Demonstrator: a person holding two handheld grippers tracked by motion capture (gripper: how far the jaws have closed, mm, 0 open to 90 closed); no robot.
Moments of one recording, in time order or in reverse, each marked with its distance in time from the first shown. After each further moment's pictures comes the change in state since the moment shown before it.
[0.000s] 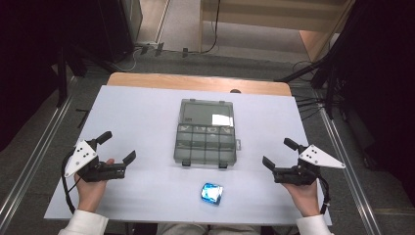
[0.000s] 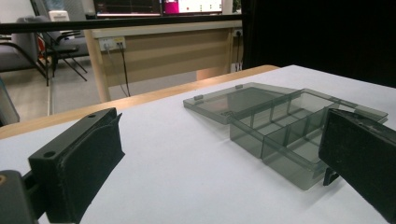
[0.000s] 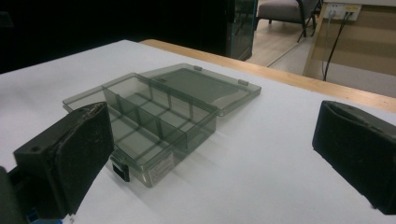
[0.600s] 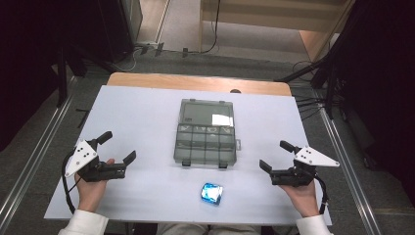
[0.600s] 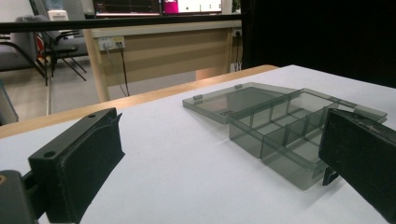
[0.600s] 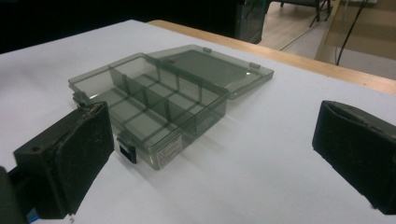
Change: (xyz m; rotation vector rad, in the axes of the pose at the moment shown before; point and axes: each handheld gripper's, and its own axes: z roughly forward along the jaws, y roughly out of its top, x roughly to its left) left arm 0.000 -0.001 0.001 0.001 -0.003 -0.002; right arm 0.003 -0.004 0.007 0.065 0.035 -0.018
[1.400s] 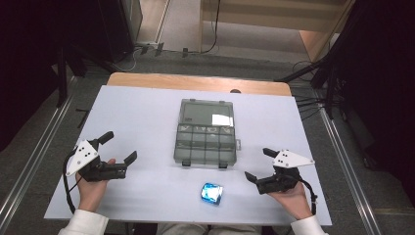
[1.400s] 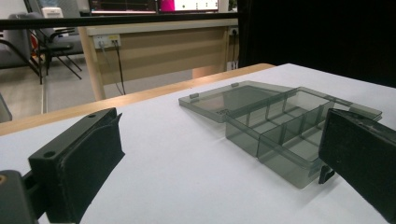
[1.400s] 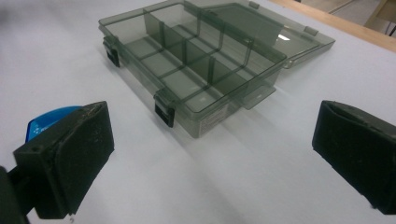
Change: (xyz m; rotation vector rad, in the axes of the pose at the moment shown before) left arm -0.001 -0.001 0.002 0.005 -0.016 -0.004; right arm 0.027 -0.003 0.025 0.183 0.099 -0.115
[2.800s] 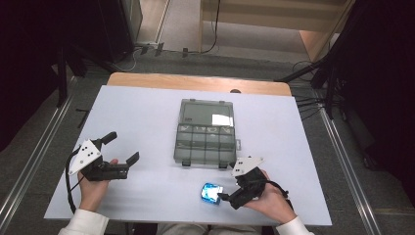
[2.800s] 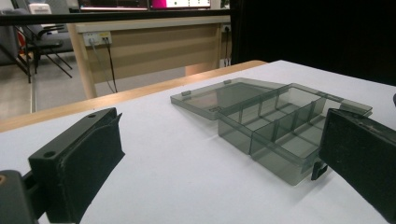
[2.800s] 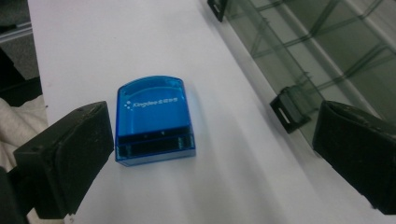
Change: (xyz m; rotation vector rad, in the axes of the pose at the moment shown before) left arm -0.001 -0.001 0.004 0.014 -0.033 0.004; right arm 0.060 0.028 0.053 0.300 0.237 -0.177
